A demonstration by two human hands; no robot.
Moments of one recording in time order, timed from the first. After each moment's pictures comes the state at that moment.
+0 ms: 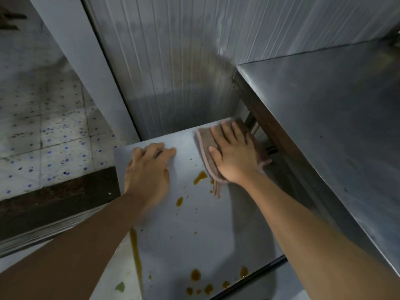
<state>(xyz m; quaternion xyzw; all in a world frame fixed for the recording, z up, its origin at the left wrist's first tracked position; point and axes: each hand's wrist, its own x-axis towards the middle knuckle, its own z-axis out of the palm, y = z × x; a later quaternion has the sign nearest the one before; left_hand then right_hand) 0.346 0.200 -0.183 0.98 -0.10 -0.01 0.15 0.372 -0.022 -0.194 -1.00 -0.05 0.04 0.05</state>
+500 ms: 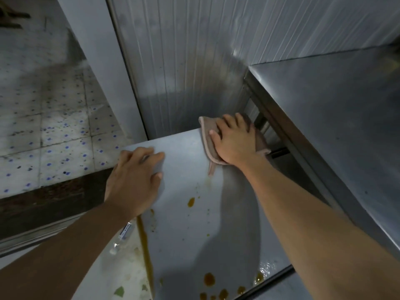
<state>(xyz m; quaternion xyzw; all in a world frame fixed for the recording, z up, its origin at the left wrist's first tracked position) 0.337 0.247 -0.186 0.98 -0.12 0.00 0.13 0.419 -0.001 -0.199 -1.00 -0.01 0.01 0.06</state>
